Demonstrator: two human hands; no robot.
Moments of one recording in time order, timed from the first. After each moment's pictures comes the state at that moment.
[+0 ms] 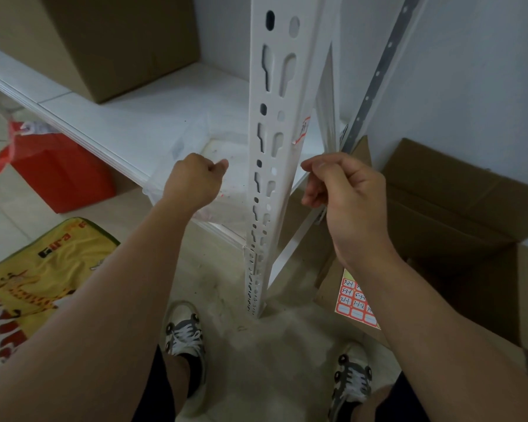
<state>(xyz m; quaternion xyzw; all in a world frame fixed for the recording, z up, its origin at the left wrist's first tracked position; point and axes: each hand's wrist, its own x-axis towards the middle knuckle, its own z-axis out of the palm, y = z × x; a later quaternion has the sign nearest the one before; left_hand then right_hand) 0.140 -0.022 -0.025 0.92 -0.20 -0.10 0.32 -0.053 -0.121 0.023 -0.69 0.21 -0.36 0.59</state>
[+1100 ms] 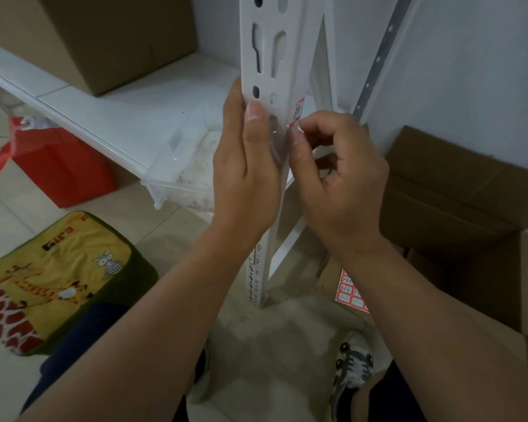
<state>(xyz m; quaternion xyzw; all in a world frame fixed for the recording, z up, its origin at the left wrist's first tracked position) 0.017 -0.039 0.028 0.60 -0.34 0.05 0.72 -0.047 -0.113 0.026 -0.80 0.06 -0.55 0.24</state>
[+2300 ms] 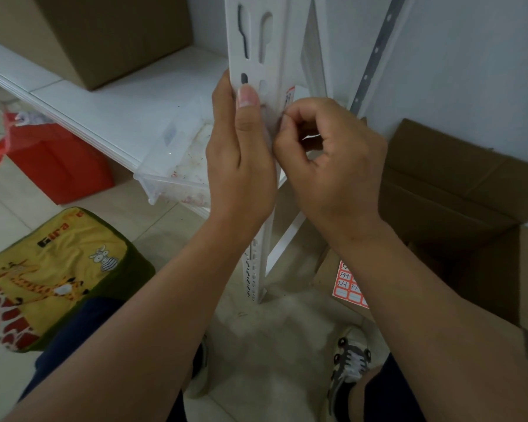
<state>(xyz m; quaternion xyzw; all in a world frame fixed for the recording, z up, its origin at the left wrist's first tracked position) 0.016 -0.049 0.022 0.58 -0.30 0.05 0.75 -0.044 -0.120 0.030 -0.81 0.04 -0.55 0.20</state>
